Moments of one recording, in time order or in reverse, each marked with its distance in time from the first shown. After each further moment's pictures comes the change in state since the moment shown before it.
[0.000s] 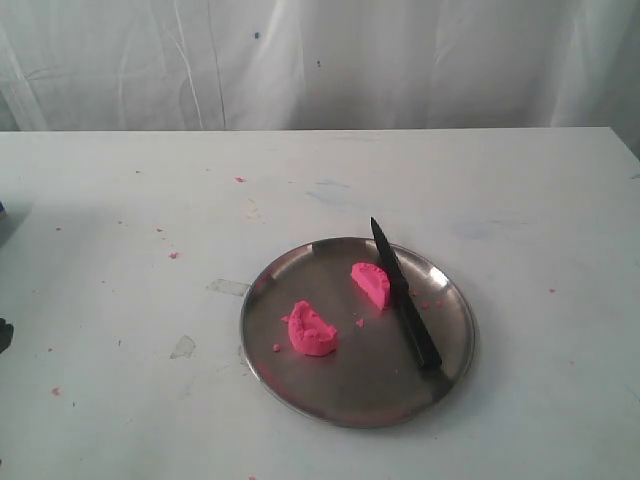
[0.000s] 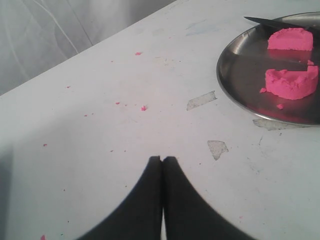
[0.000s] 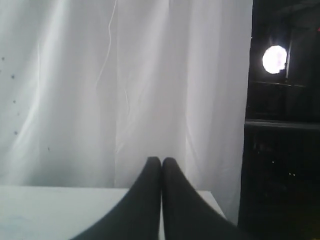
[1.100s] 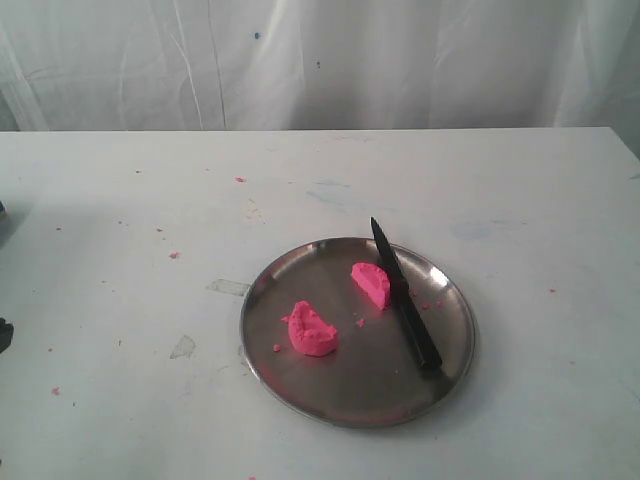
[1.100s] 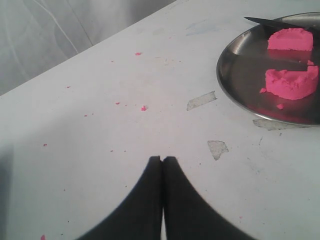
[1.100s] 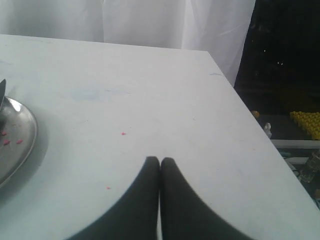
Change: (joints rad) left arm 0.000 0.000 0.000 0.000 0.000 0.000; right arm -0.002 -0.005 0.211 -0.174 0.245 0.146
